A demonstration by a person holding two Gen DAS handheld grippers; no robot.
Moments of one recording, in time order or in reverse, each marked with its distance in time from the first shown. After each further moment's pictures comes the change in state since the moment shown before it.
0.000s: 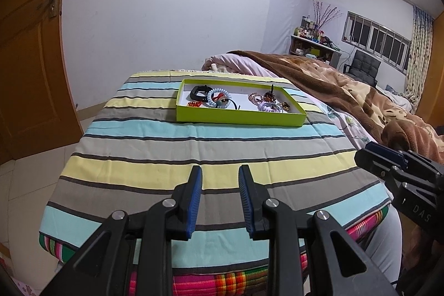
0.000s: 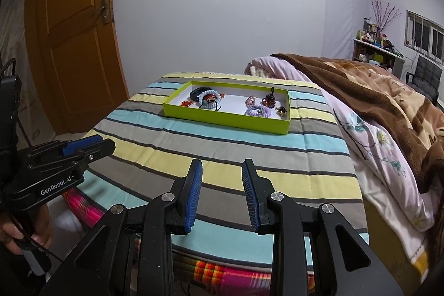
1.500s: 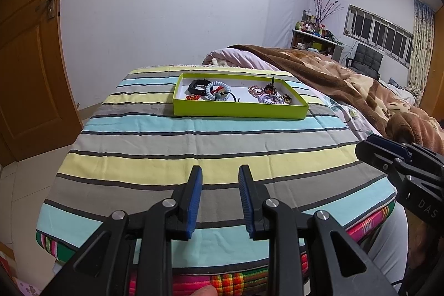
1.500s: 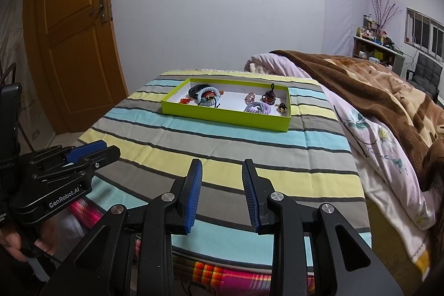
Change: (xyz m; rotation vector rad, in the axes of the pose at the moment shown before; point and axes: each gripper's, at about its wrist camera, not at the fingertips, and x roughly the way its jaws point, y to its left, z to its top) left arm 0.010 -0.008 -0.005 0.018 0.022 0.019; right arm 0.006 -0.003 -0.001 0.009 0.014 0.004
